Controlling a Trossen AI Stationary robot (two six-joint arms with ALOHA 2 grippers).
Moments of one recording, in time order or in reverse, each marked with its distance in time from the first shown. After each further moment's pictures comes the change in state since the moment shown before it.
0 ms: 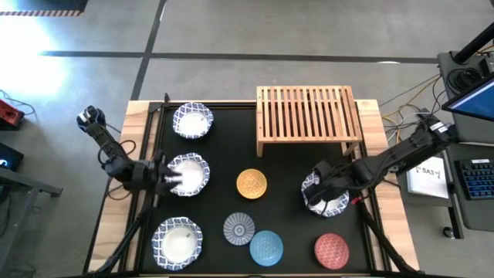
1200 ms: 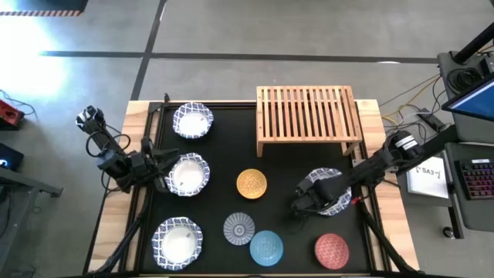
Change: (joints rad) left arm 0.000 0.004 0.157 -0.068 -0.371 0.213; right arm 0.000 0.480 0.193 -0.118 -0.237 -0.075
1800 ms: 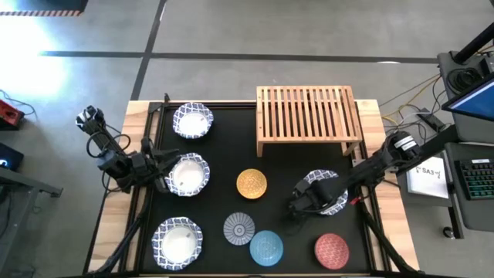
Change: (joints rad) left arm 0.000 0.000 -0.001 -0.017 -0.001 0.000; right arm 0.000 0.013 0.034 0.005 0.020 -0.065
